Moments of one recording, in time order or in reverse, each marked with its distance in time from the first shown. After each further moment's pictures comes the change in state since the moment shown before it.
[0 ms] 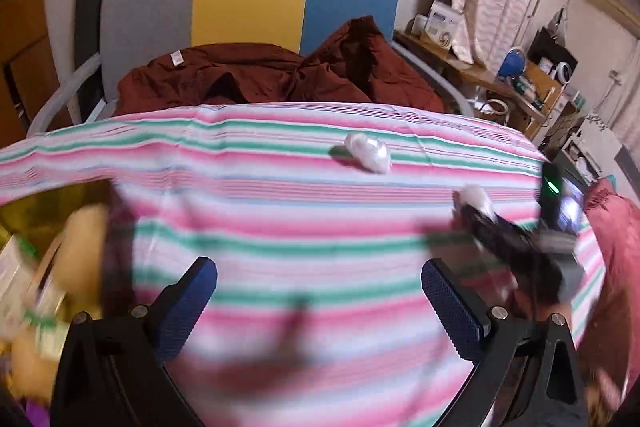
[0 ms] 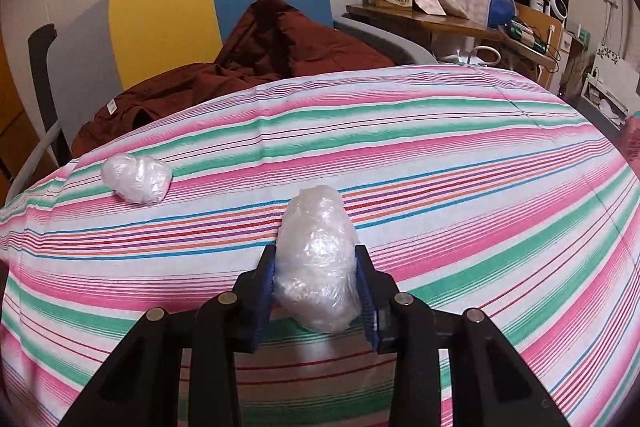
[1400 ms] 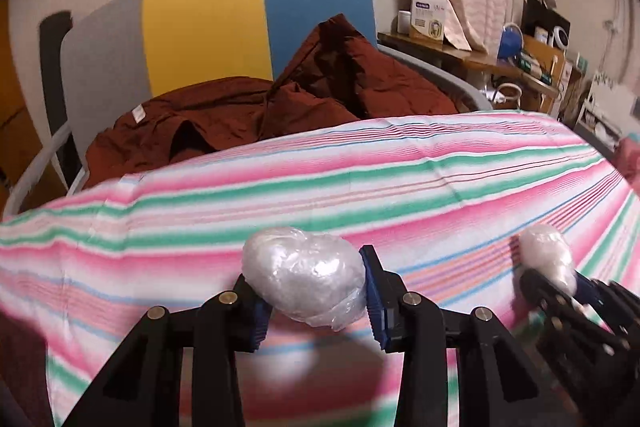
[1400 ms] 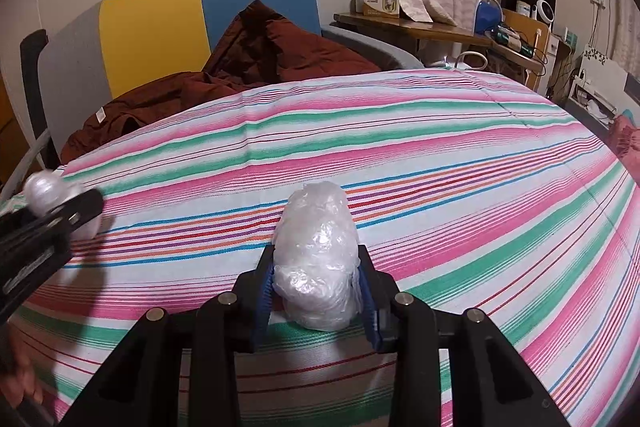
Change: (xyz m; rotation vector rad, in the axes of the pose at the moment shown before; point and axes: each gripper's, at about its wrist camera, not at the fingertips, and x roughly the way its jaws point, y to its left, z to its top) left arm 0.123 -0.059 0.039 0.173 -0.128 0.069; right arm 0.005 0.001 -0.006 0.013 -0.037 -0.052
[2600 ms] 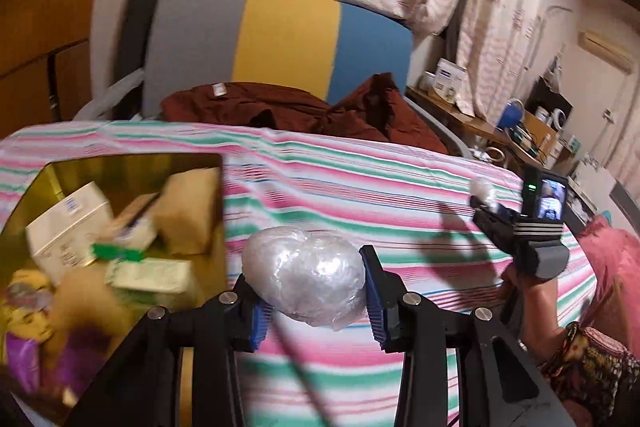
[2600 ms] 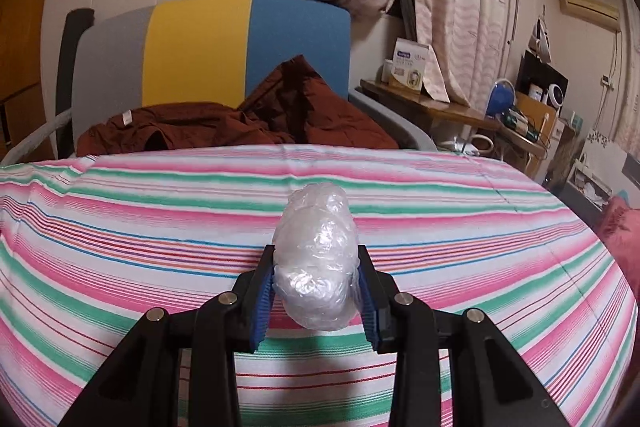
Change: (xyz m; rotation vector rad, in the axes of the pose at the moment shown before) left arm -0.236 0.135 -0.124 -0.266 -0.095 -0.052; right arm -0.051 0.041 -0.007 -0.194 -0.252 -0.008
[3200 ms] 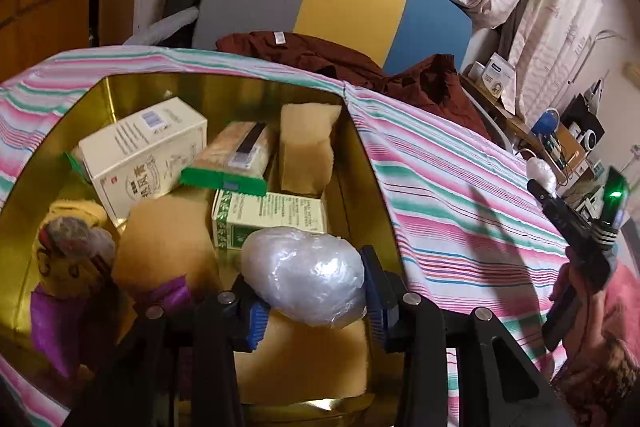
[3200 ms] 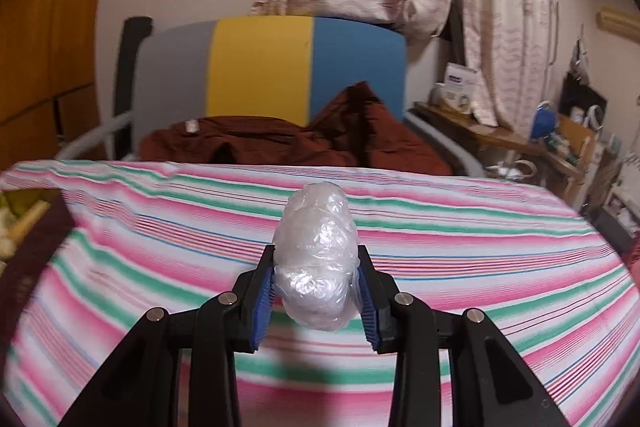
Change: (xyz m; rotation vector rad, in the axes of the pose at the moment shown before) left arm 0.003 0.088 -0.027 -0.149 0.143 0.059; right arm -0.067 0.053 0.007 -0.046 -0.024 0.218
